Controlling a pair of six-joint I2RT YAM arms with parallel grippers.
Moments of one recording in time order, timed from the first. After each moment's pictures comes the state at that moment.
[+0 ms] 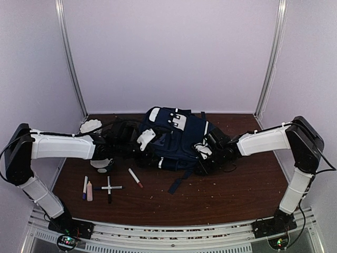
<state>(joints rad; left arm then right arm) -0.80 1.57 0.96 -0.05 0.19 0.16 0.69 1.77 1.01 -0.28 -0.20 0.14</state>
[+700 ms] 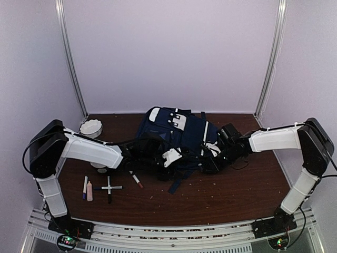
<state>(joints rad) -0.97 1.84 1.06 0.12 0.23 0.36 0.57 1.67 0.95 -0.36 -0.43 0.06</state>
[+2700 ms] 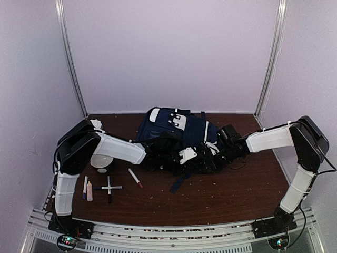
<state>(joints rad) -0.97 2.16 1.38 0.13 0.30 0.46 0.53 1.74 0.94 -0.24 -0.53 0.14</state>
